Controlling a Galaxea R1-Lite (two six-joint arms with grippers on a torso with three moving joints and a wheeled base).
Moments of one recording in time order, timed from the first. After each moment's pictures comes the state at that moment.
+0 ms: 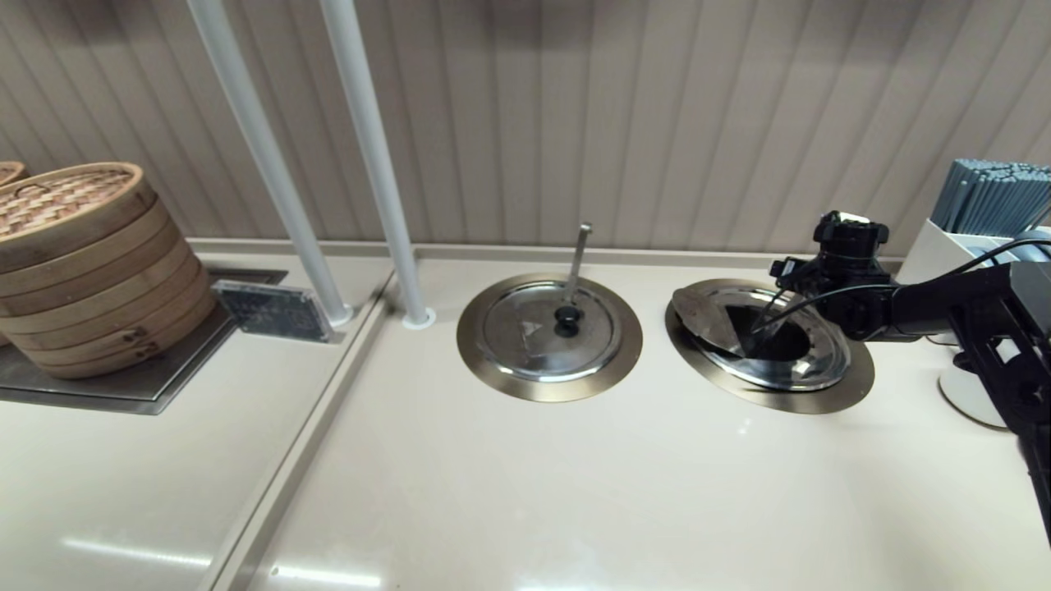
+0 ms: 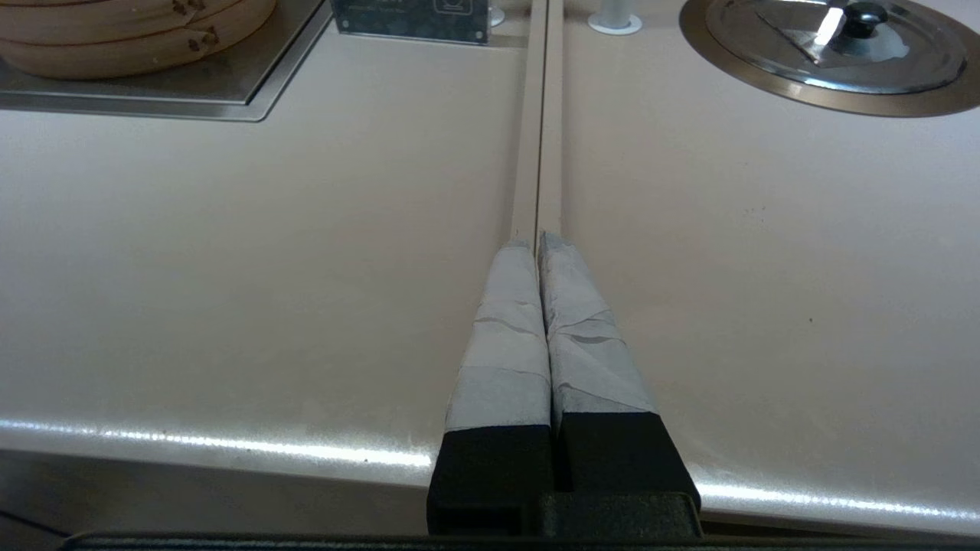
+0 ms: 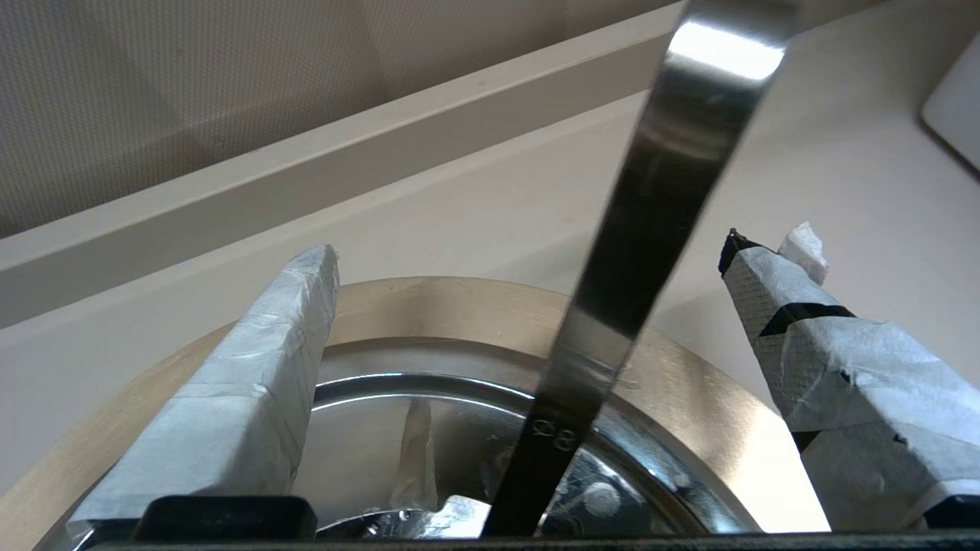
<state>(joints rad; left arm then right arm) 0.00 0.00 0.00 -0.01 0.00 0.00 -0.10 2.49 -1.82 -0.45 -0.33 0.19</state>
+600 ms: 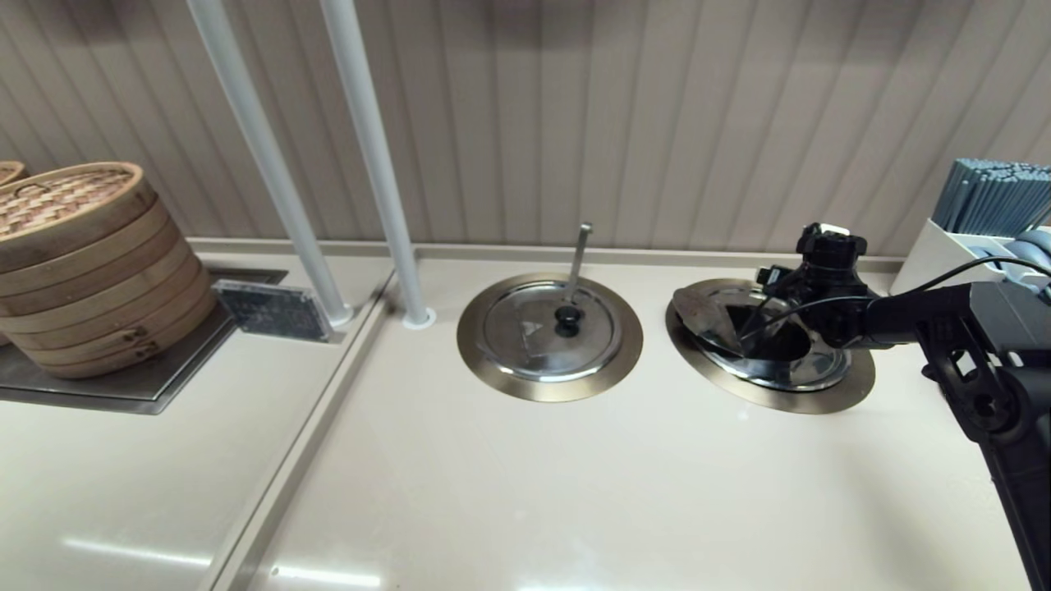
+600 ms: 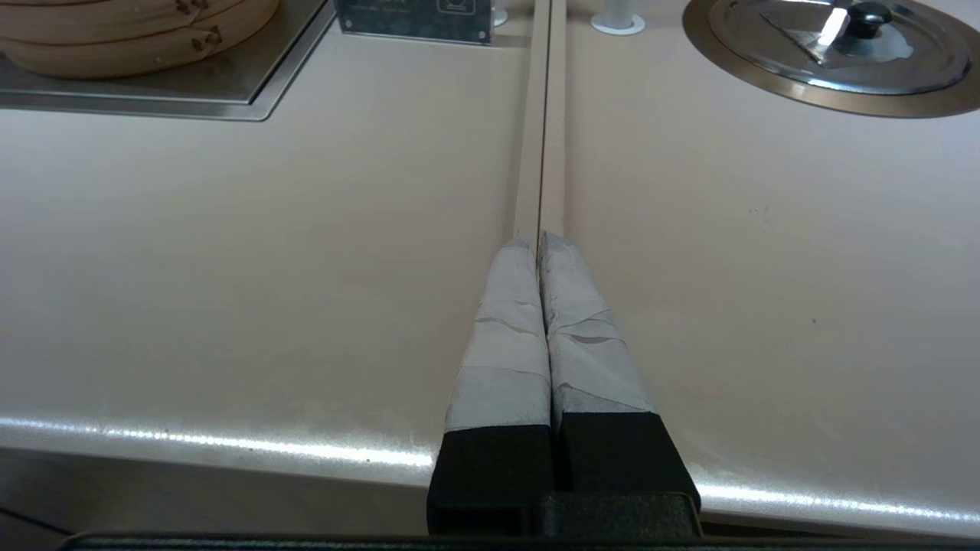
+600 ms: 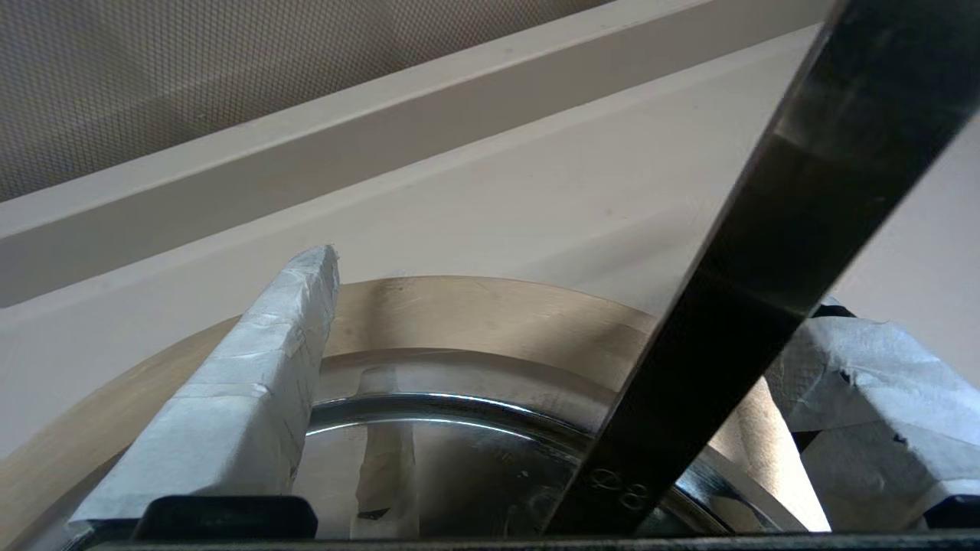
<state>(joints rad) 0.00 0.00 0.00 -0.01 0.00 0.00 -0.11 2.60 -1.95 -0.44 -0.32 0.18</state>
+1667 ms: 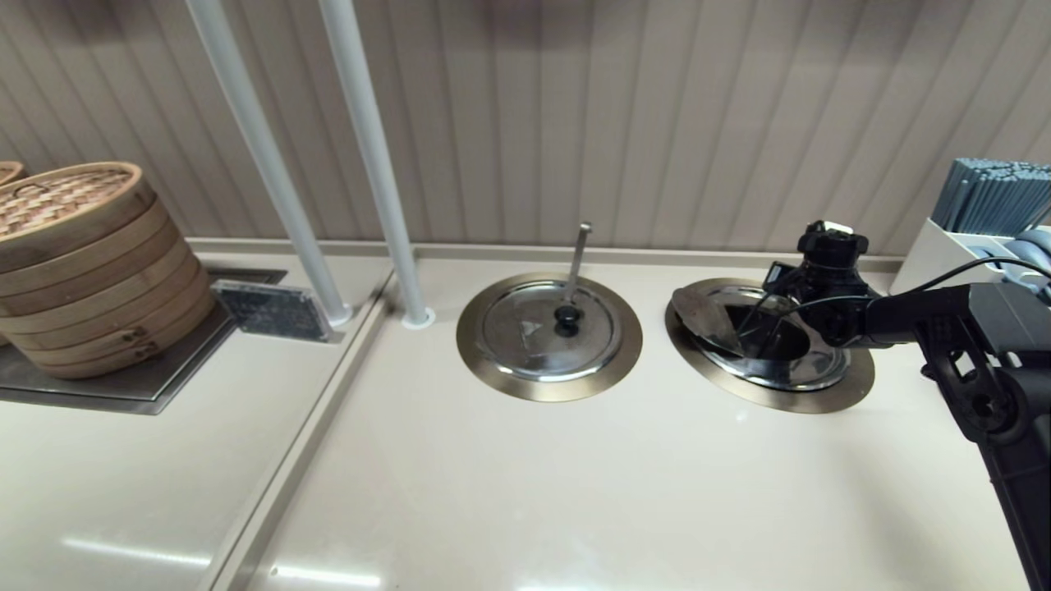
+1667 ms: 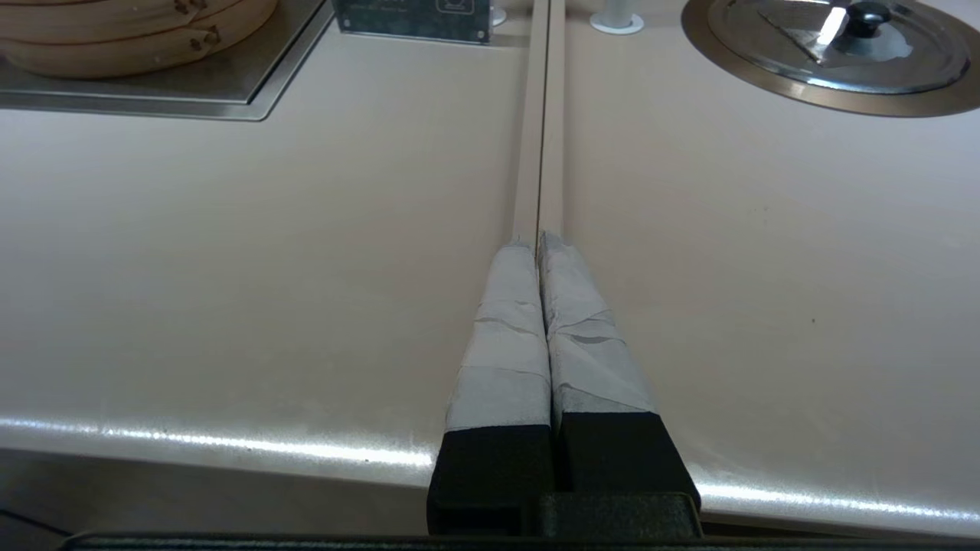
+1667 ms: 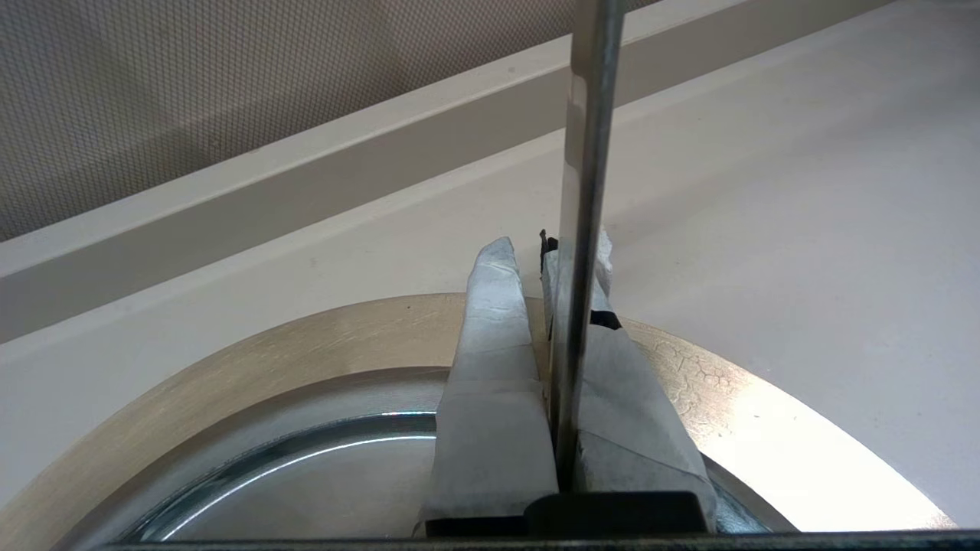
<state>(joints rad) 0.00 0.00 0.00 -0.01 0.00 0.00 -0.10 2.60 -1.96 -0.46 -0.32 0.20</state>
